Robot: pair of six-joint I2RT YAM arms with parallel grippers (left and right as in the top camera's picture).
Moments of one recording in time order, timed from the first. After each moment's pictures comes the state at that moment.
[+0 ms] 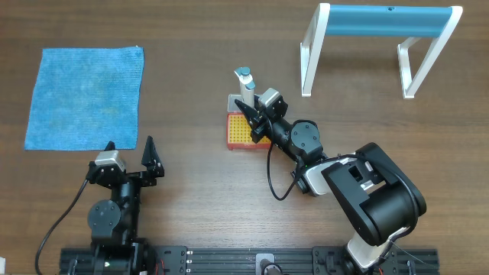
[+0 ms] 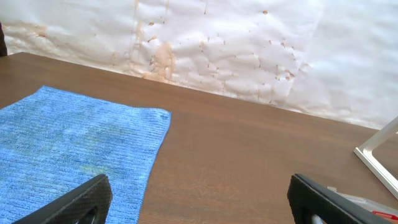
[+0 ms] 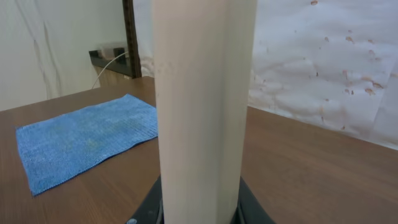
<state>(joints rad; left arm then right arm) 0.02 0.01 0.01 -0.07 -0.04 -0.22 0.51 1.86 0.49 1.40 -0.29 0.06</state>
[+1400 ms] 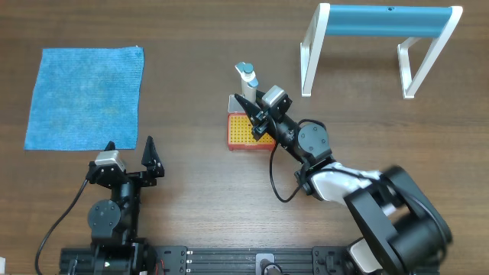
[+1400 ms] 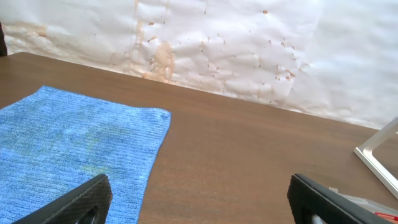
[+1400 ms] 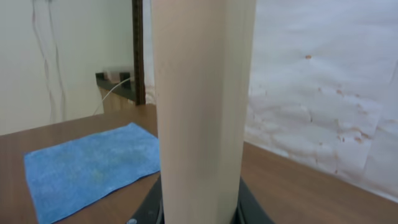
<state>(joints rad) 0.02 0.01 0.01 -0.07 -0.04 -0.22 0.51 1.65 0.49 1.31 -0.30 0.04</state>
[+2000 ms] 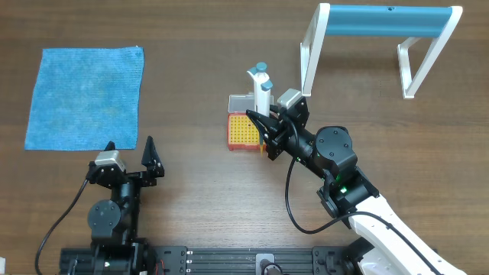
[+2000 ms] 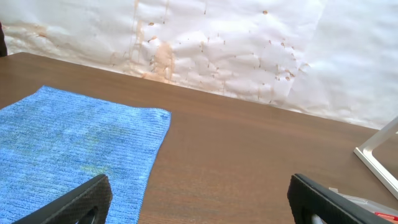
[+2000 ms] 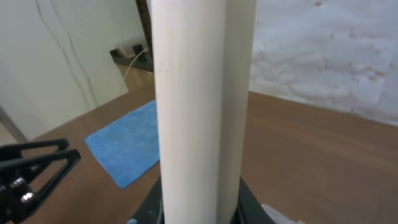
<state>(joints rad) 0.02 0.01 0.01 -0.07 -0.04 -0.22 0.53 1.09 0.51 0.49 -0.33 0.21</state>
